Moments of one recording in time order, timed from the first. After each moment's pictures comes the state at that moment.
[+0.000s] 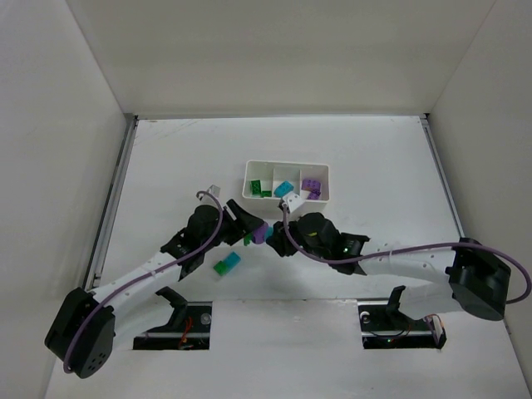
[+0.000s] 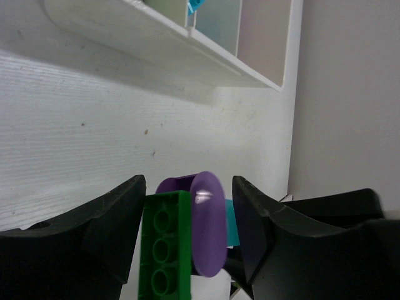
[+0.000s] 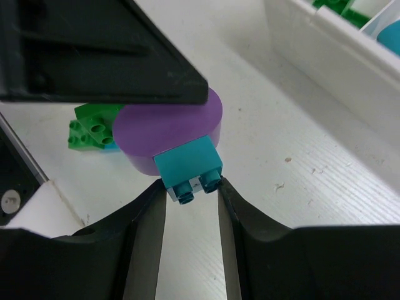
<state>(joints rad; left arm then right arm) -0.61 0.96 0.38 0.12 0.09 -1.09 1.07 1.33 0.67 0.20 0.14 0.35</state>
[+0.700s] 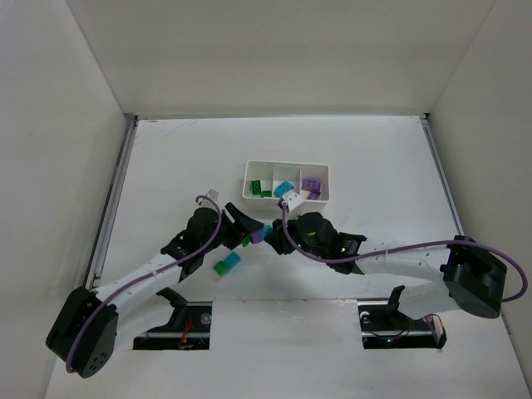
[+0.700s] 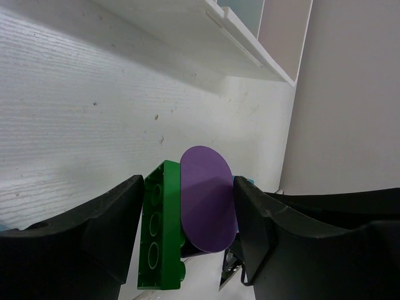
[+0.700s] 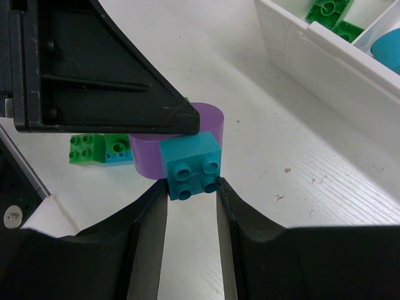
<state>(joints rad) -0.60 0.97 0.33 0.15 0.14 -1.16 1.06 1.34 0.67 0.26 0.17 0.37</state>
